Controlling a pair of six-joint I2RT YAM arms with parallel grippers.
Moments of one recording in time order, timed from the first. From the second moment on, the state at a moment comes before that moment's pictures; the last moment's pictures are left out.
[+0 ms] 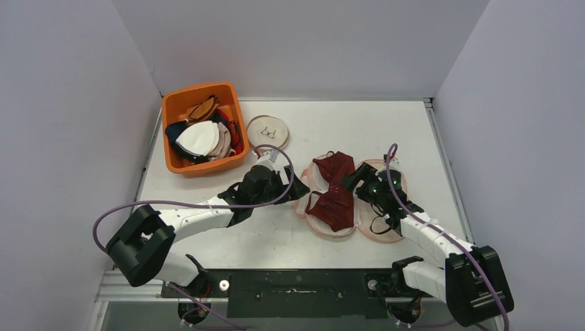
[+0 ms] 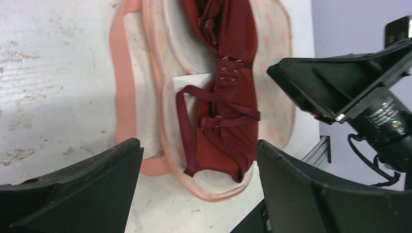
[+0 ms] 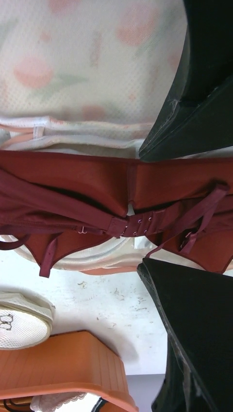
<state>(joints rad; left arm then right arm) -0.79 1.38 0.67 0.25 0.02 -0.92 0.28 1.07 0.39 0.14 -0.08 0.75</state>
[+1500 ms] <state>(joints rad) -0.67 1.13 0.57 0.21 0.06 -0.99 0.26 1.09 0.57 0.20 -0.27 0.72</state>
